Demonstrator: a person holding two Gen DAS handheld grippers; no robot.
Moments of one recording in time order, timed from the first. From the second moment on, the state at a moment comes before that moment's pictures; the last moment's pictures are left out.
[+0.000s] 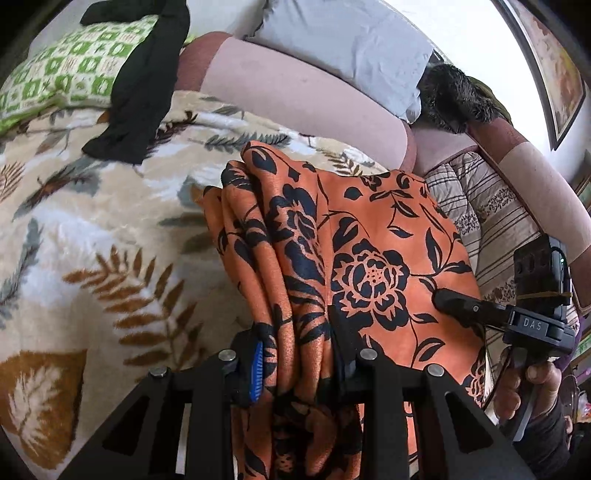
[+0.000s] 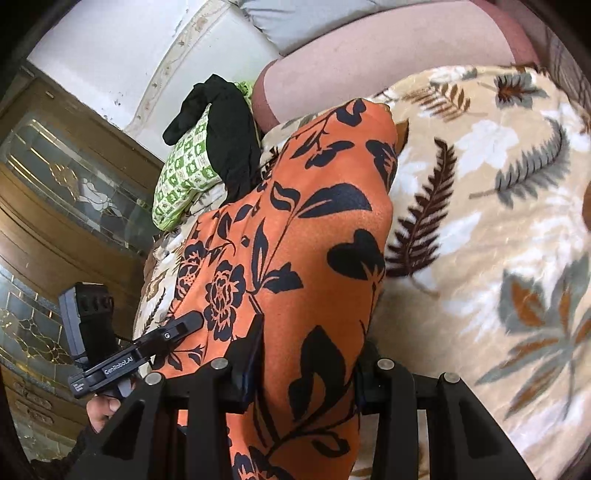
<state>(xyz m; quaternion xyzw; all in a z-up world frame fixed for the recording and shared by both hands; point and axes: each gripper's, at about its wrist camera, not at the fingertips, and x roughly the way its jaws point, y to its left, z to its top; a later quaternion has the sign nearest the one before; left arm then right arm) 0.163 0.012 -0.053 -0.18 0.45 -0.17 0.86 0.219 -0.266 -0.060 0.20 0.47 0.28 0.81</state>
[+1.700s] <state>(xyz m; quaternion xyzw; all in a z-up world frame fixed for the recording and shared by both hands) 0.216 0.012 -0.106 -0.09 0.47 -0.05 0.88 0.298 -0.273 -0.105 0.29 0.45 0.25 0.81</state>
